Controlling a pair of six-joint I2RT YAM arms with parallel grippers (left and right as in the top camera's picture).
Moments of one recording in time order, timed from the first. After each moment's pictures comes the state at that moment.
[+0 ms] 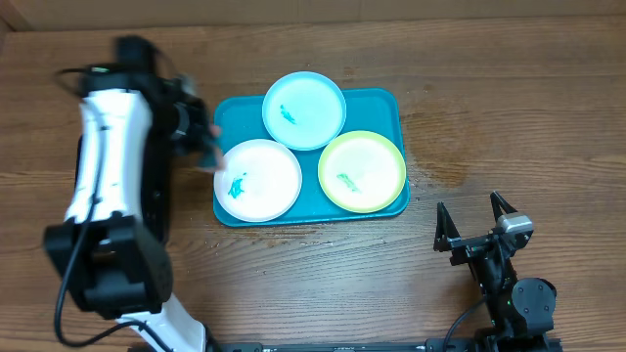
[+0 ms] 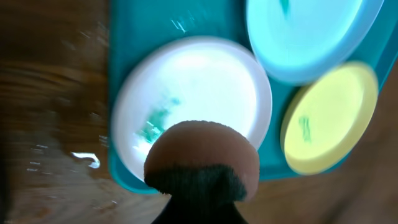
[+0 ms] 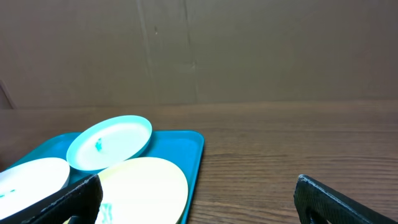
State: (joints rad) left arm 0.11 1.87 1.70 -1.28 0.35 -0.18; right arm 0.12 0.01 0.02 -0.03 -0.09 0.12
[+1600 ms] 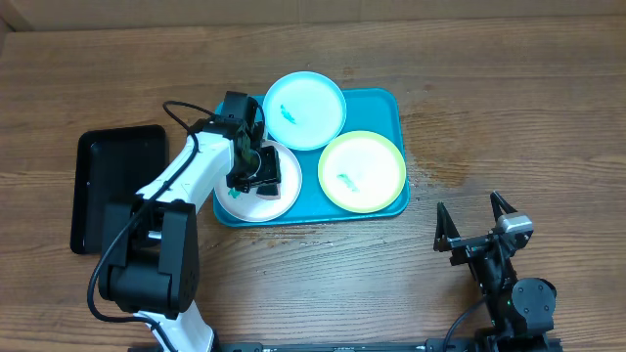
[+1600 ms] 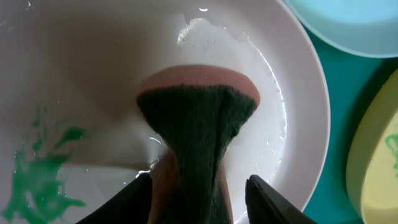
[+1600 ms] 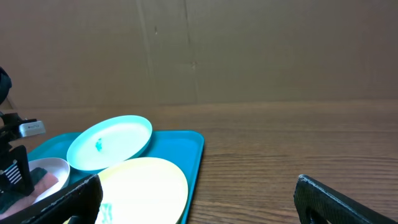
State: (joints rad) left arm -0.19 1.88 1.22 -0.74 0.21 -0.33; right arm 0.12 0.01 0.02 -0.03 -0.09 0.12
